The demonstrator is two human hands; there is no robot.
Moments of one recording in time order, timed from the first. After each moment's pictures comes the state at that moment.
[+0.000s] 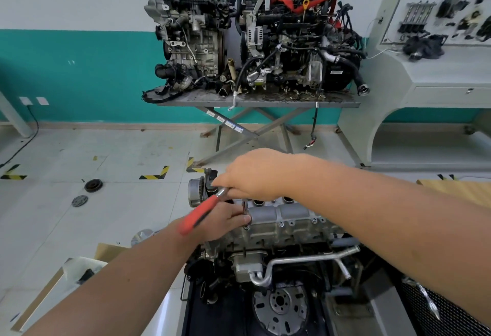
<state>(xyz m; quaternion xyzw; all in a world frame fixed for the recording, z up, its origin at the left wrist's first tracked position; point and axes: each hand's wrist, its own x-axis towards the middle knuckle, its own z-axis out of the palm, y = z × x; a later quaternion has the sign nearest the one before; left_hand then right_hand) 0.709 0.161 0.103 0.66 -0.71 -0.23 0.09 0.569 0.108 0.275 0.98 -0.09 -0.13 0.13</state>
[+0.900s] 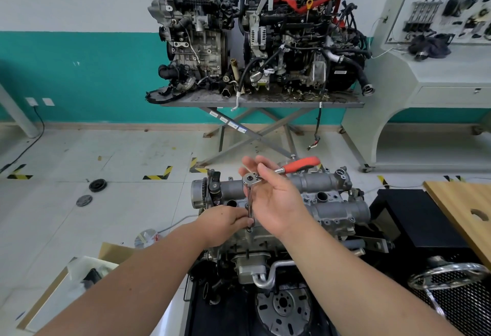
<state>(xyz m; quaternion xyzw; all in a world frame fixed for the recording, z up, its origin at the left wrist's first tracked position) 0.707 0.164 0.113 0.64 -0.73 -0.23 0.07 0.553 0.142 0.207 0.29 -0.21 0.45 -0.81</state>
